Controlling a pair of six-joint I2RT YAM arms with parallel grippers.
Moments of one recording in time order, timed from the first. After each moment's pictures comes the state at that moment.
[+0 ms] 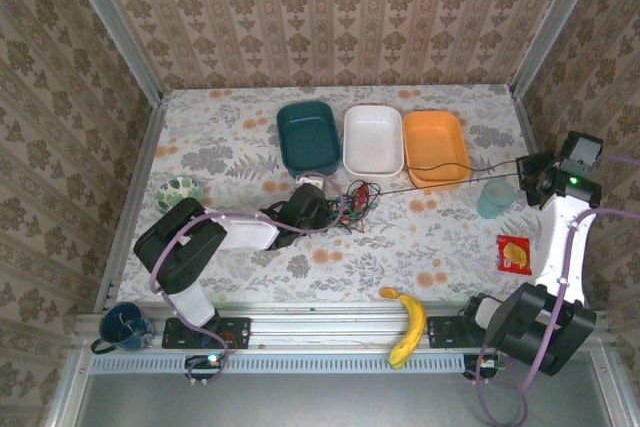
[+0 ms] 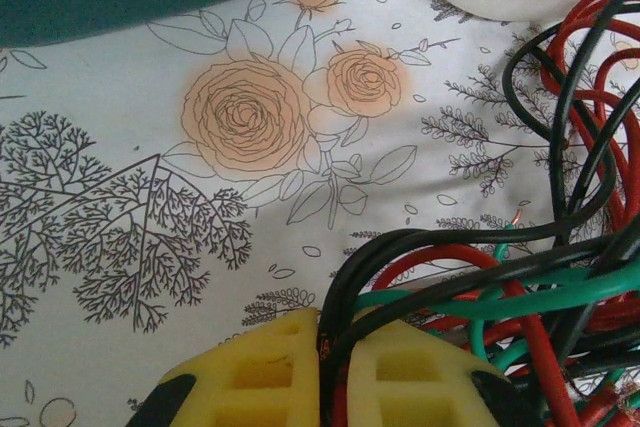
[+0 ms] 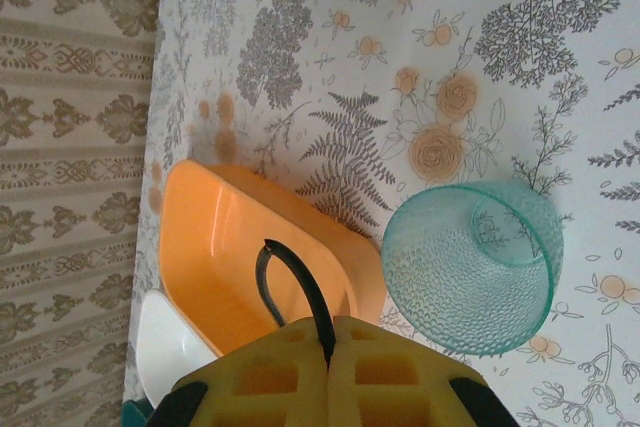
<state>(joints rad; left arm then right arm) -0.85 1.70 0.71 0.18 -0.19 -0.52 -0.57 1.15 1.05 -0.72 -0.21 0.94</state>
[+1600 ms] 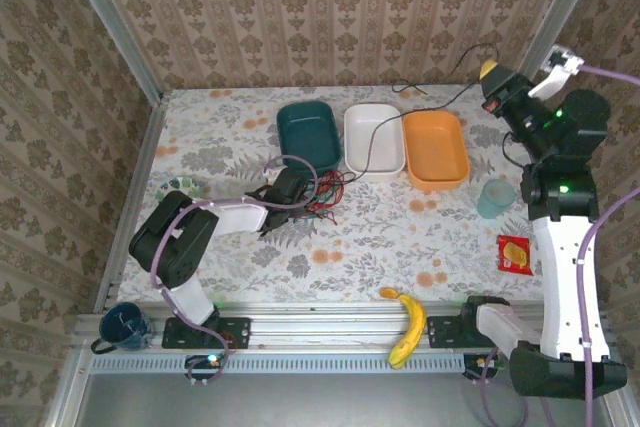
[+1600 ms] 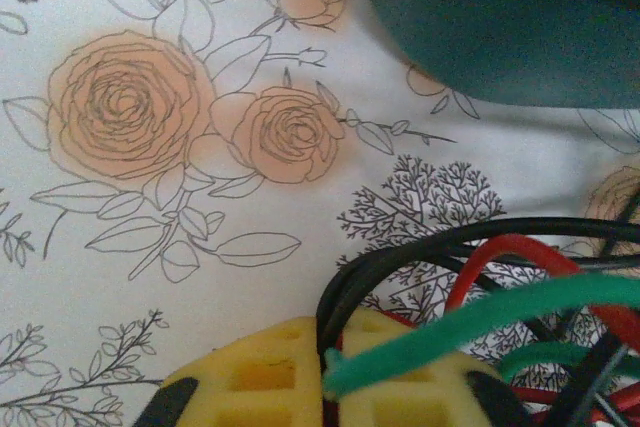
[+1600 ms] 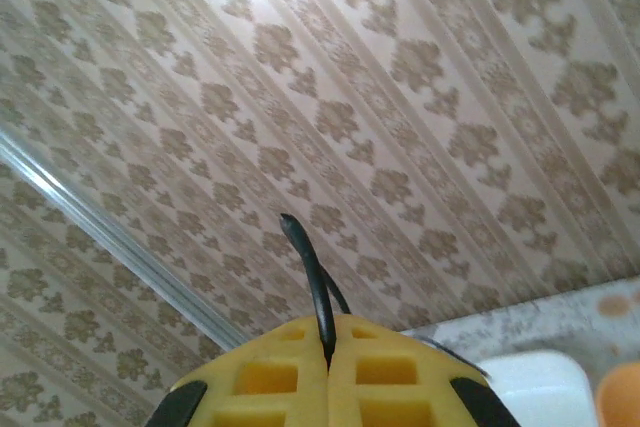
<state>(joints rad) -0.67 1.73 0.79 -0.07 -0.30 -0.70 -0.13 1.02 1.37 -0.23 -0.39 0.69</state>
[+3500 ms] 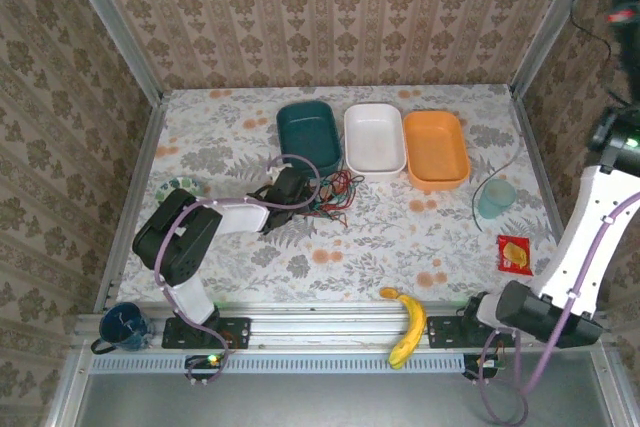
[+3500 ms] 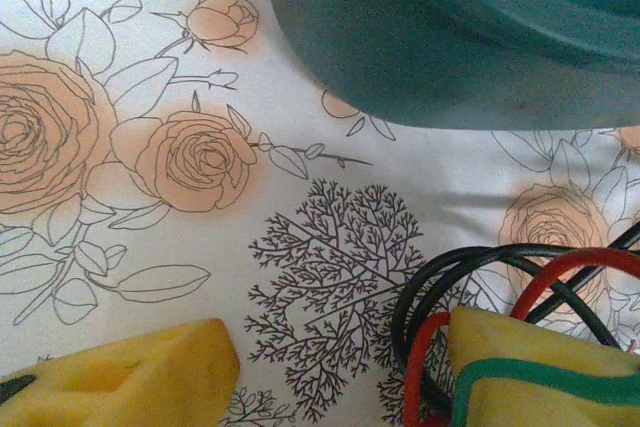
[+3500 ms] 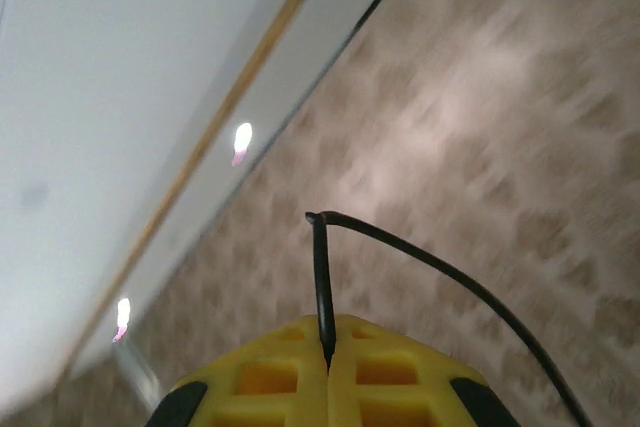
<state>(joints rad) -0.68 1.75 0.78 0.03 -0.25 -0.70 -0.48 1.30 1.91 0.03 -0.56 1.11</state>
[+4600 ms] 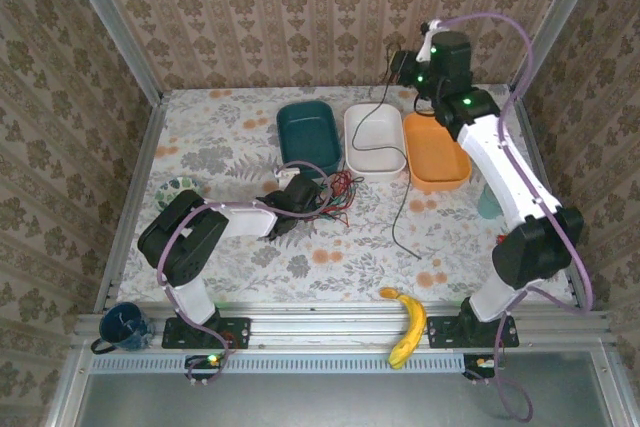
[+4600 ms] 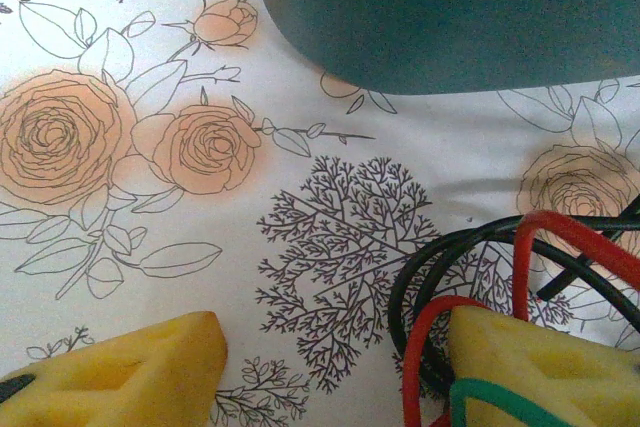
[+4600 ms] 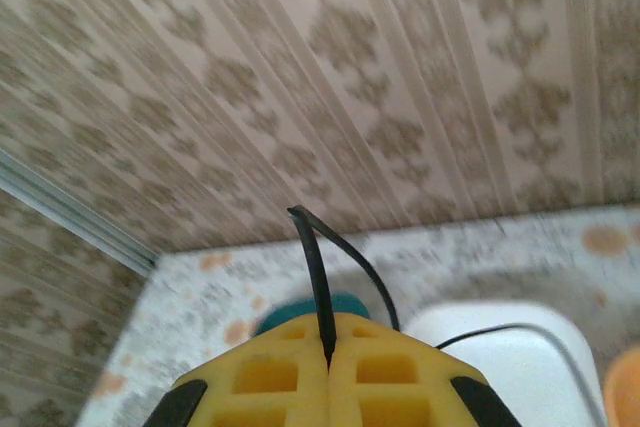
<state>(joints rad) -0.76 1.75 0.79 -0.01 -0.40 -0.65 0.24 1.65 1.68 -0.34 -0.06 0.47</state>
